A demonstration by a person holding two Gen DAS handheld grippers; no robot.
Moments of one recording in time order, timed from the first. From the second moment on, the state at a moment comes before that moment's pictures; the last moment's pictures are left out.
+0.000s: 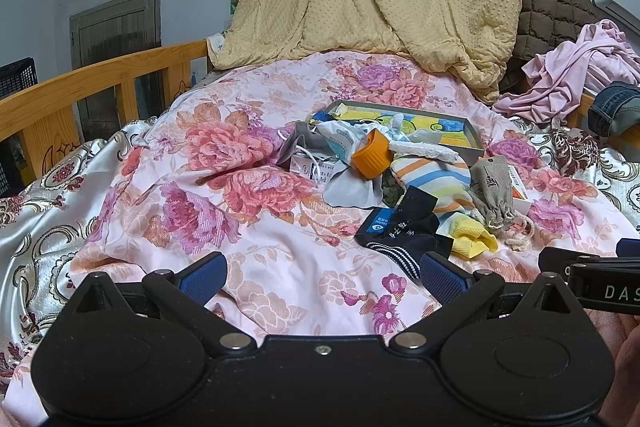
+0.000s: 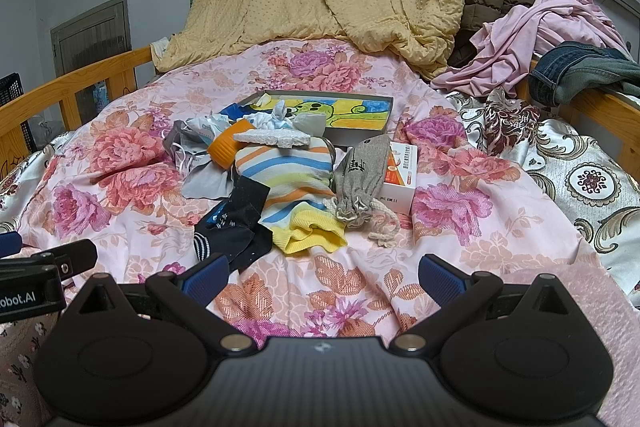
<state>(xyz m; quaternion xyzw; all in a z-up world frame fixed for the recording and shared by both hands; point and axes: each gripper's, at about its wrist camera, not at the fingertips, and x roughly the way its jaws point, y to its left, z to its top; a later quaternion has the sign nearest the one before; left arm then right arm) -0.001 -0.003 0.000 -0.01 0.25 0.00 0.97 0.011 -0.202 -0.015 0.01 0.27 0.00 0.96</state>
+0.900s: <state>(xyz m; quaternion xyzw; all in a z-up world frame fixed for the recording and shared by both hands) 0.004 0.004 -0.008 -0.07 0.28 -0.02 0.96 0.011 -0.202 -0.014 0.00 0.27 0.00 0.96</state>
